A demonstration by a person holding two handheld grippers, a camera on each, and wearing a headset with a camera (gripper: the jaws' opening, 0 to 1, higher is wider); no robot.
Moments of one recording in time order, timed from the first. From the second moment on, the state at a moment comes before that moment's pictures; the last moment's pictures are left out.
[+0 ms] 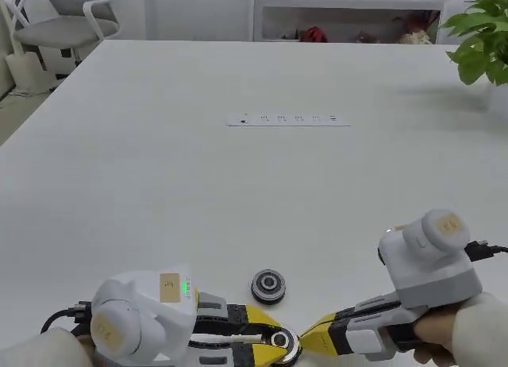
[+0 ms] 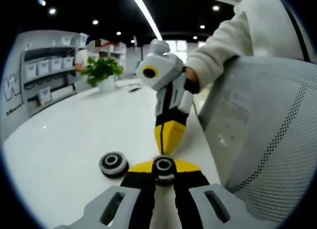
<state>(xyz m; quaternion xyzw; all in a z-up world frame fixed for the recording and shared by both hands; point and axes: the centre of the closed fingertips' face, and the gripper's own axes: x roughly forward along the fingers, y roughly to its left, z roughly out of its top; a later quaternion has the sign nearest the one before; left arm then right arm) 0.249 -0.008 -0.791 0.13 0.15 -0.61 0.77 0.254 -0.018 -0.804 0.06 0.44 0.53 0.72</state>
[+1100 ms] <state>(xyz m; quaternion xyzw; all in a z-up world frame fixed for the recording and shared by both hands) 0.248 -0.005 -0.791 0.13 0.15 -0.61 0.77 0.253 -0.012 -0.795 0.13 0.45 0.53 0.71</state>
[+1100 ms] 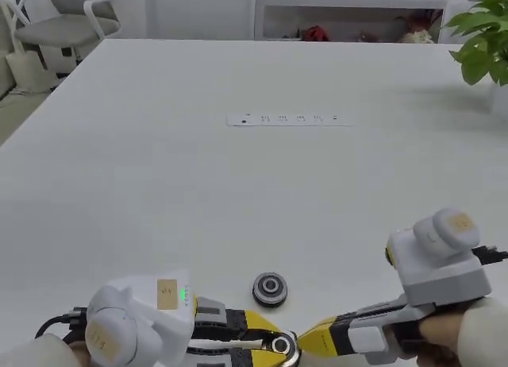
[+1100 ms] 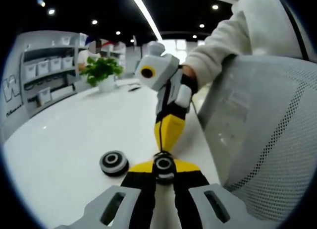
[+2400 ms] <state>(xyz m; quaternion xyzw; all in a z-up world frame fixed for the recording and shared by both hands) 0.246 0.003 -0.787 0.16 0.20 -0.60 0.76 0.254 -0.007 -0.790 0.13 0.45 0.52 0.71</state>
